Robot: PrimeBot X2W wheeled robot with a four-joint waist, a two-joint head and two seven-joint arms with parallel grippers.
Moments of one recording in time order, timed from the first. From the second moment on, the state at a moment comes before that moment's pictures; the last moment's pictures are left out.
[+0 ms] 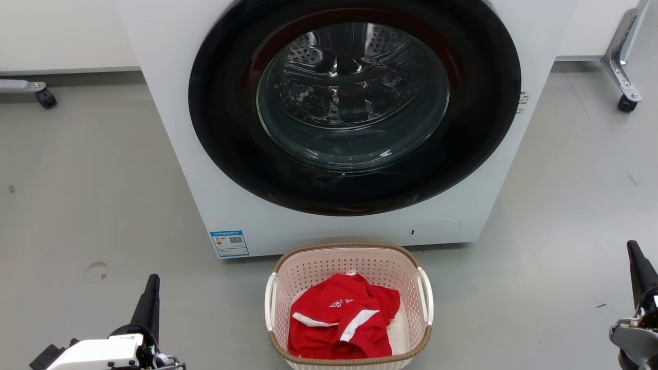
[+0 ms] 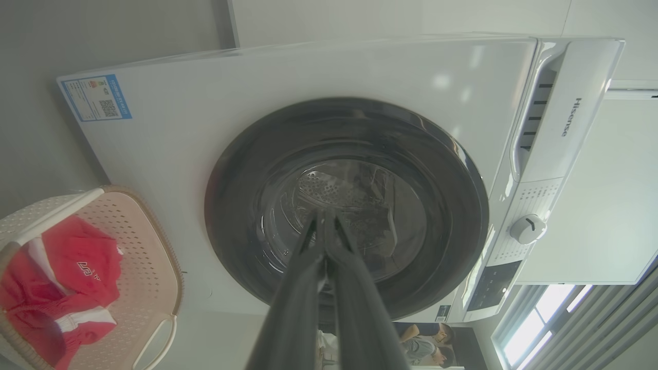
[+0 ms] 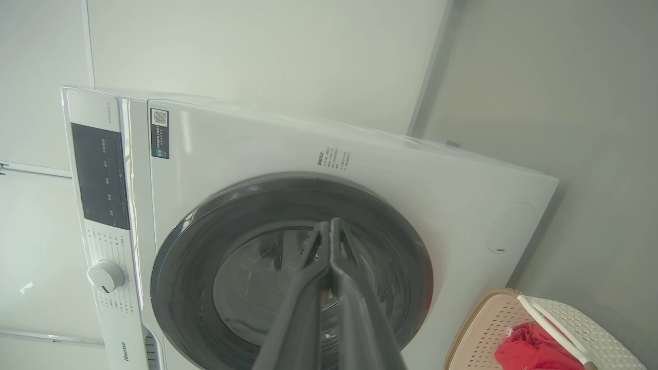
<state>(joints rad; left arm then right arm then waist) -0.05 0.05 0.07 0.27 -1.60 -0.12 0.11 -0.06 -0.03 -0.13 0.27 1.60 0.13 0.11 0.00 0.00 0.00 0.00</state>
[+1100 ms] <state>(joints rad) -0.05 0.05 0.08 0.27 -1.60 -0.12 0.11 -0.06 -0.03 -0.13 0.27 1.60 0.13 0.11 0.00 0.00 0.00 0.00</state>
